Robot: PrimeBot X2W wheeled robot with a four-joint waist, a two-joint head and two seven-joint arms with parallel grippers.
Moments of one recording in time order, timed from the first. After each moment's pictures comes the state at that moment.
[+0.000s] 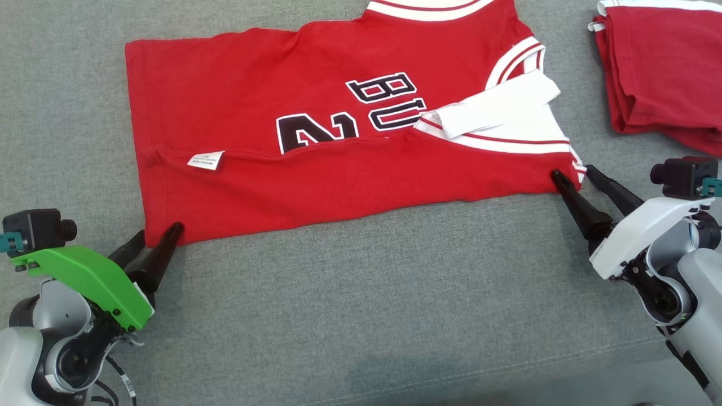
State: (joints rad) left arm -0.19 0.40 -0.21 -0.01 -1.02 0.10 0.42; right arm -0.34 -0.48 0.49 0.31 0.83 0.10 0.00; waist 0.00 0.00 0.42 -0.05
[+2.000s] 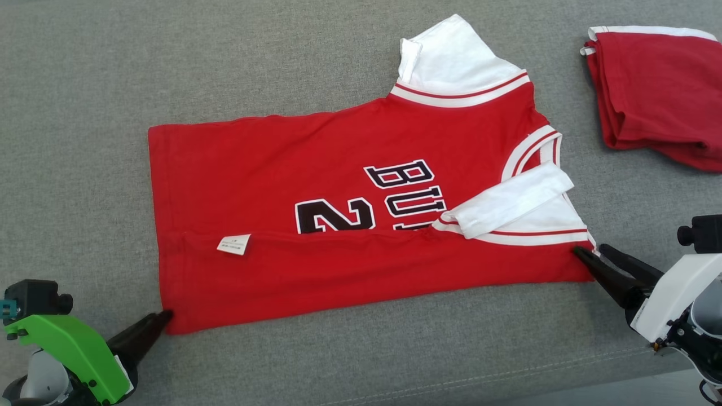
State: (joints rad) left arm 0.04 0.48 -0.16 -0.08 -1.18 0.04 0.56; right arm -0.08 -0.63 0.44 0.11 1.09 0.10 0.19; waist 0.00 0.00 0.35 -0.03
